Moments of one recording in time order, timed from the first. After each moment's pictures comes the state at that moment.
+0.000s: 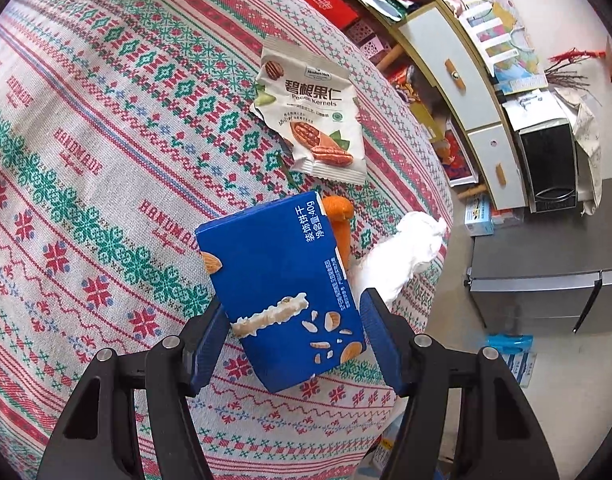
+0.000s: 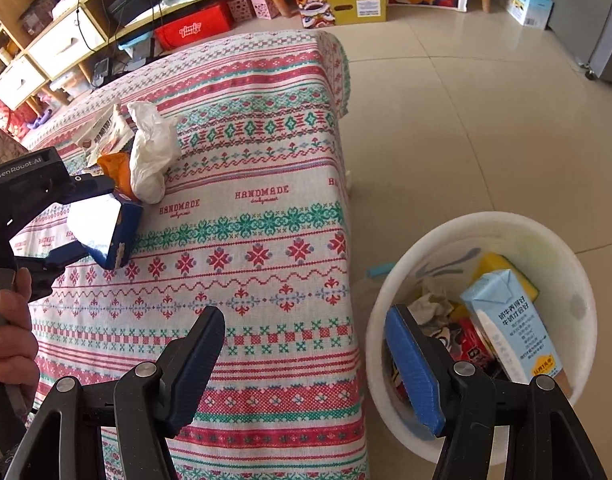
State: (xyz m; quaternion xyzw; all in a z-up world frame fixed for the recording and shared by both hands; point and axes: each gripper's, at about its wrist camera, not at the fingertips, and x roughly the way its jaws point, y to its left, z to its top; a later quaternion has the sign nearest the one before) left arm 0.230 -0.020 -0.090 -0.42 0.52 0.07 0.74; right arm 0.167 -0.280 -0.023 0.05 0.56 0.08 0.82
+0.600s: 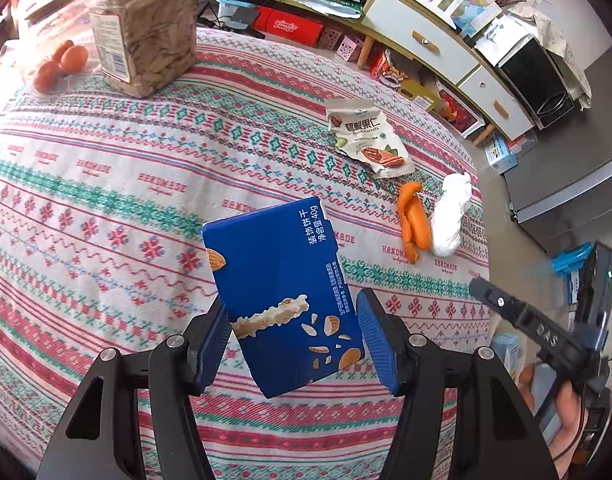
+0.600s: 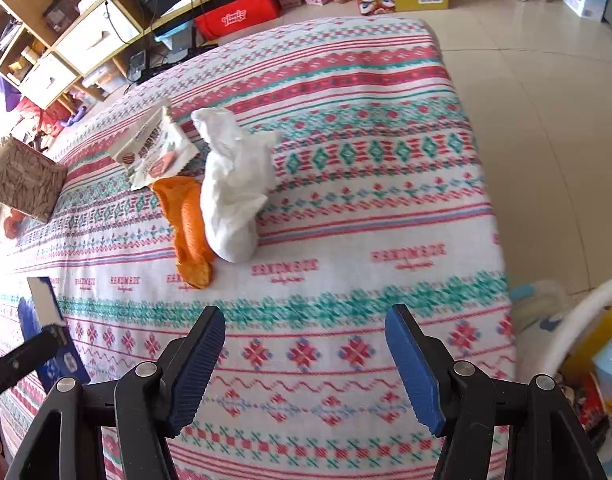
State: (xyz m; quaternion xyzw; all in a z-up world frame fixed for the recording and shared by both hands) left arm 0.148 0.057 -0.043 -0.22 0.54 0.05 0.81; right arm 0.229 -0.195 -0.054 0.08 0.57 0.14 0.81
